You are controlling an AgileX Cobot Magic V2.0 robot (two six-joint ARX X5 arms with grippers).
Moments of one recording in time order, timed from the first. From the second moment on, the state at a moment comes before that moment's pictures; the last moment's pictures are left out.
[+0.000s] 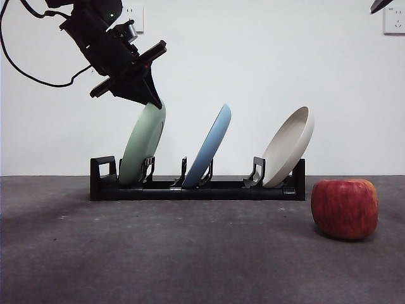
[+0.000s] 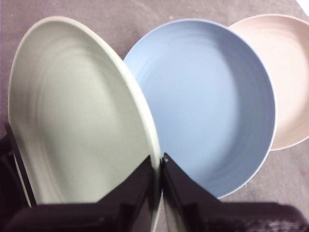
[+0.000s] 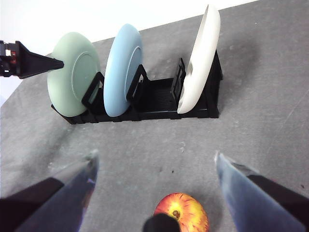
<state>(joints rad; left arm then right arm) -0.25 1.98 1.81 -0.54 0.37 -0.15 0.01 0.80 0.79 -0.43 -0.42 0.18</state>
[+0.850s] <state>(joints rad) -0.31 1.40 1.81 -0.87 0.47 0.00 0.01 0.80 0.79 -0.43 -0.42 0.18</state>
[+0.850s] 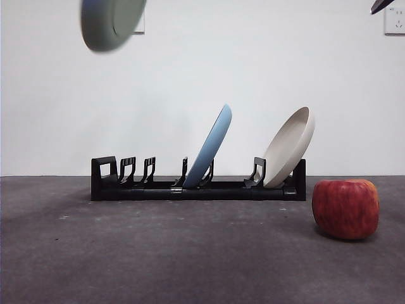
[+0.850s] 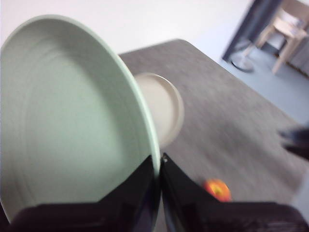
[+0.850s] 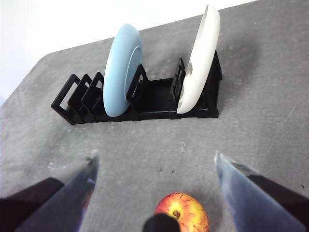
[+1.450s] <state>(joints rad) -0.77 1.25 1.74 -1.24 0.09 0.14 0.01 0.80 0.79 -0.43 -0.42 0.18</state>
